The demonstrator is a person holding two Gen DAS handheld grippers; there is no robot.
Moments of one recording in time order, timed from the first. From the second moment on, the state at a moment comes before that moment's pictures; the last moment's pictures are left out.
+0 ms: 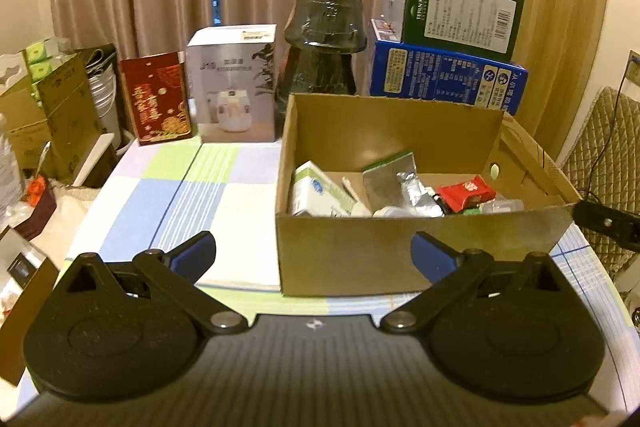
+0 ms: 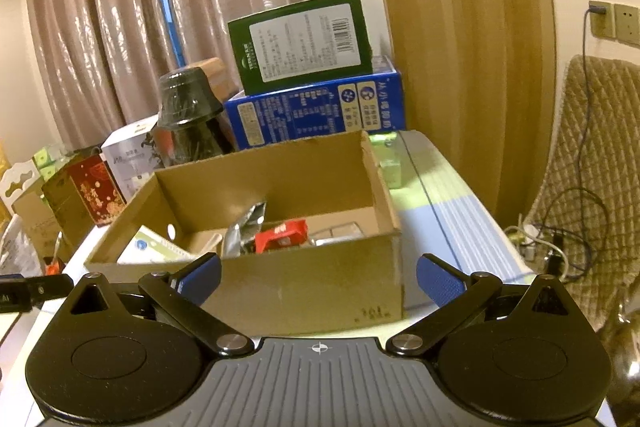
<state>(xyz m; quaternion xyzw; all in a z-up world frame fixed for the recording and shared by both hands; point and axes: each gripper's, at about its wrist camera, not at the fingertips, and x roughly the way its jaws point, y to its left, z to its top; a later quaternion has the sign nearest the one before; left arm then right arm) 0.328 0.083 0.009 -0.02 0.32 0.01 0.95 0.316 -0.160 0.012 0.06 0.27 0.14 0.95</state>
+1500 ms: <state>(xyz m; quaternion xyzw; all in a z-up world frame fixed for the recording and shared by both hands) 0.118 0.012 0.115 -0.04 0.33 -0.02 0.94 0.107 -0.207 0.098 0.02 0.34 0.17 0.93</state>
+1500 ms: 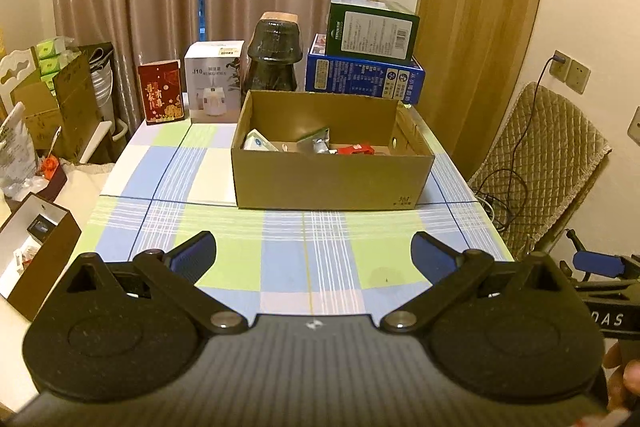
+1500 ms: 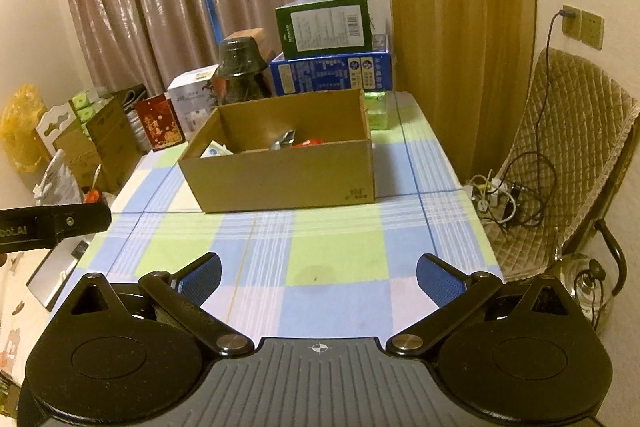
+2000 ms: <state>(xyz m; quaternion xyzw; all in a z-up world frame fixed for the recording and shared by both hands) 0.102 0.016 0.103 -0.04 0.34 -0.02 0.94 0.091 -0.205 0.100 0.02 0.34 0.17 0.93</state>
